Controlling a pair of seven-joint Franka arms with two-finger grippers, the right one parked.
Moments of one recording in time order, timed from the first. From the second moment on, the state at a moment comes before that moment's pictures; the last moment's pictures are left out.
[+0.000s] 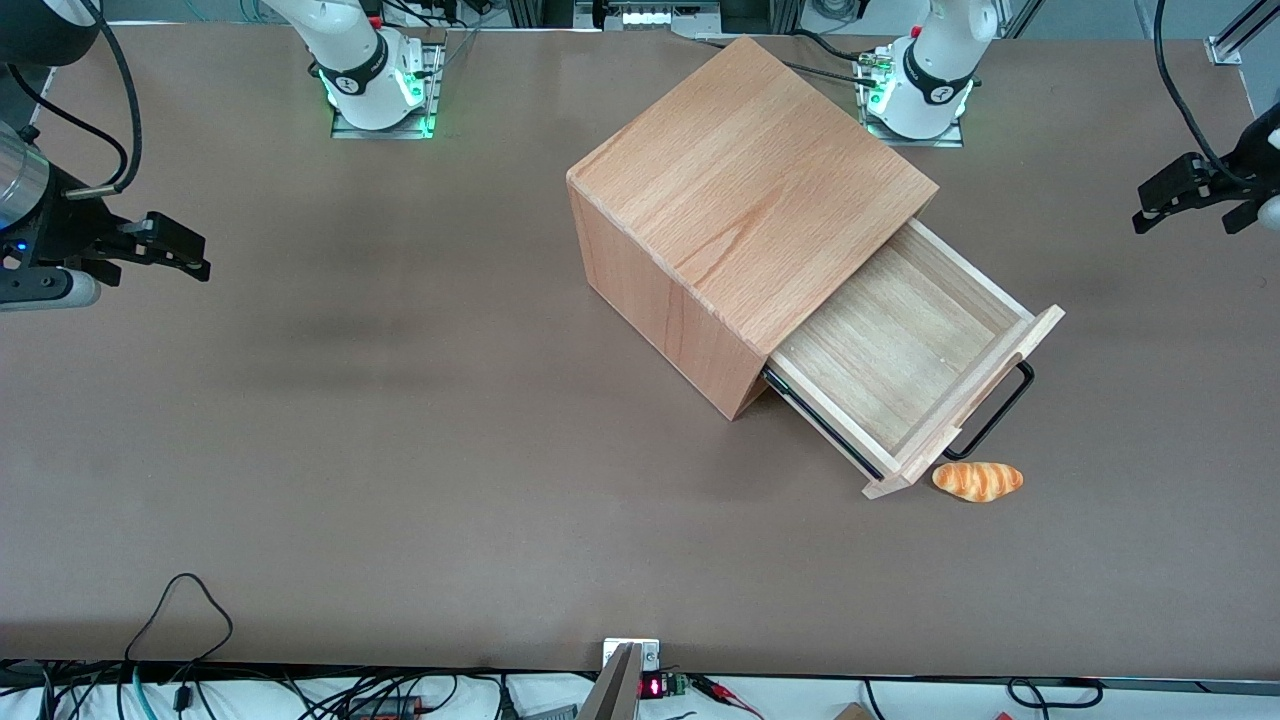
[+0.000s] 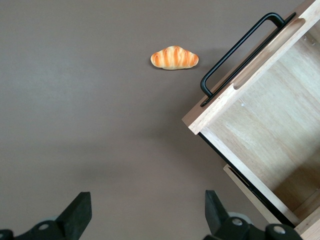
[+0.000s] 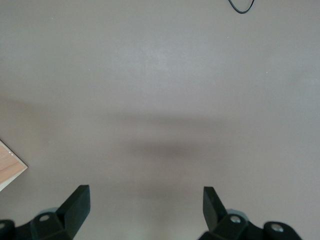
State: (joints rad) arm 0.18 -0.15 -0.07 -1.80 0.00 1.67 0.10
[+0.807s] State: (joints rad) arm 0.19 -0.14 -0.07 -1.80 0.00 1.67 0.09
